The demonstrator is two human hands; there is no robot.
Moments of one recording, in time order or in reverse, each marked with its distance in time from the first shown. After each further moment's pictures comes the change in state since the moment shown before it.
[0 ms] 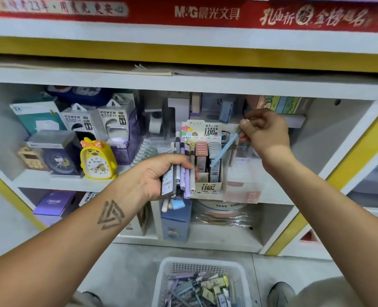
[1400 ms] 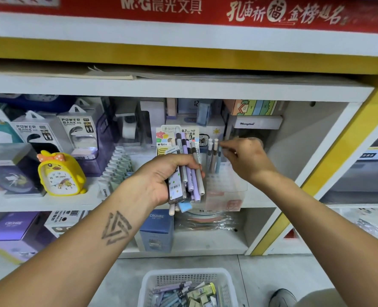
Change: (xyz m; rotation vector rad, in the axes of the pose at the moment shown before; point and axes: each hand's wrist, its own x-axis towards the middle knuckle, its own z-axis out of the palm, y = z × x) left_hand 0.037 0.004 0.052 -0.046 -0.022 -0.007; right_hand 0.010 0.044 -0.029 -0.851 -0.273 -0.372
